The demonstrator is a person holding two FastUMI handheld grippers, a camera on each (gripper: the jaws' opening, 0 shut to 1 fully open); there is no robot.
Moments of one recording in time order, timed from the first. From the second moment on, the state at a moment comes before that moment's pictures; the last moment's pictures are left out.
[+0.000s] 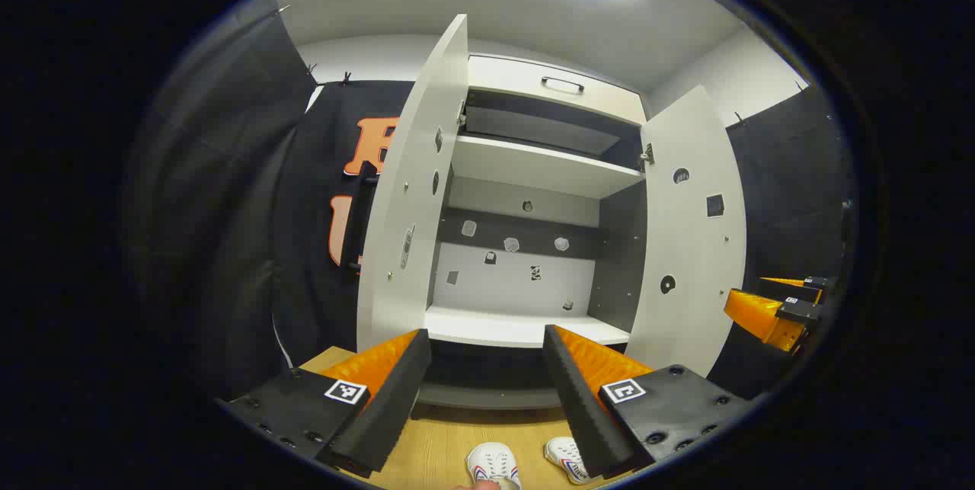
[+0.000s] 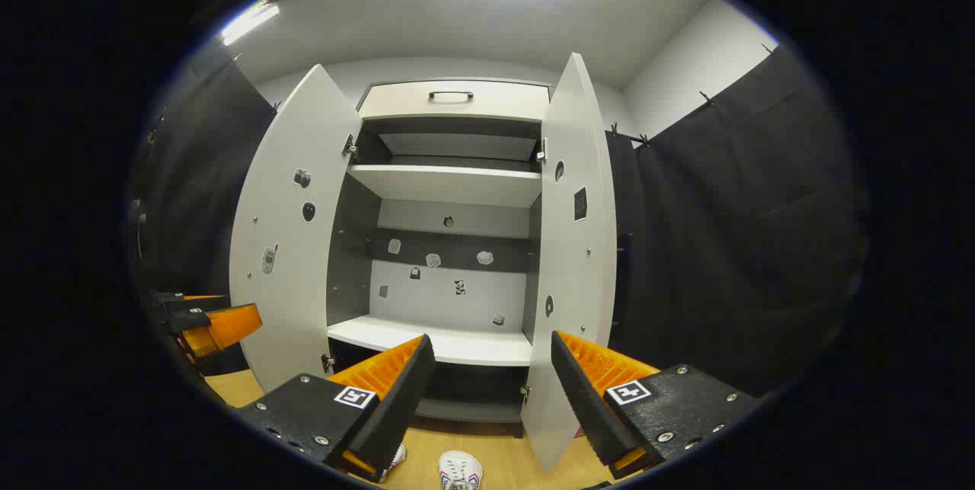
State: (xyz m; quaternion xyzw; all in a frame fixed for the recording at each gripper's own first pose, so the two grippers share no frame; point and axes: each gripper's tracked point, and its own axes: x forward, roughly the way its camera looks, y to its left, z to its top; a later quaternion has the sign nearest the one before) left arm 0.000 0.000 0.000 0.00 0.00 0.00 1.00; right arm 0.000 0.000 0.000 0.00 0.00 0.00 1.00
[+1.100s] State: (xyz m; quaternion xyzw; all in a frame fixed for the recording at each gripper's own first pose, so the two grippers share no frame) left arm 0.005 -0.005 0.005 0.02 -0.01 -0.01 1.00; right arm 0.009 0.006 0.005 0.00 -0.01 -0.01 1.00
